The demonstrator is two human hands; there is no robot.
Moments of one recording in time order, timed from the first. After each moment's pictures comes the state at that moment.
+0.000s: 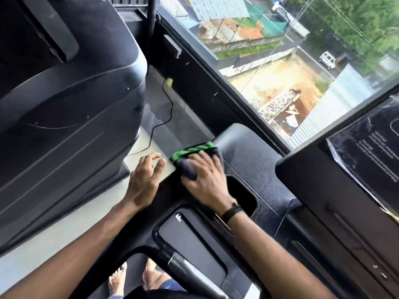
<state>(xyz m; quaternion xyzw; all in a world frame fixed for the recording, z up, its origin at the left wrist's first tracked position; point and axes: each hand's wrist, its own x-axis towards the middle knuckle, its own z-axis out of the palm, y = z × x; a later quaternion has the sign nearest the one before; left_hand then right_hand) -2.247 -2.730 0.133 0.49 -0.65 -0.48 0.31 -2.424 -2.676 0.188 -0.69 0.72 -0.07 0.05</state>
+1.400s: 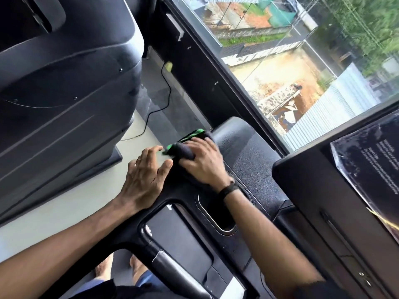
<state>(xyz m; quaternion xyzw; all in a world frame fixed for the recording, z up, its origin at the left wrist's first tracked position) -2.265 -2.713 0.143 0.48 -0.74 -0.40 0.24 -2.452 -2.712 0.193 -0.71 0.70 -0.05 0.10</state>
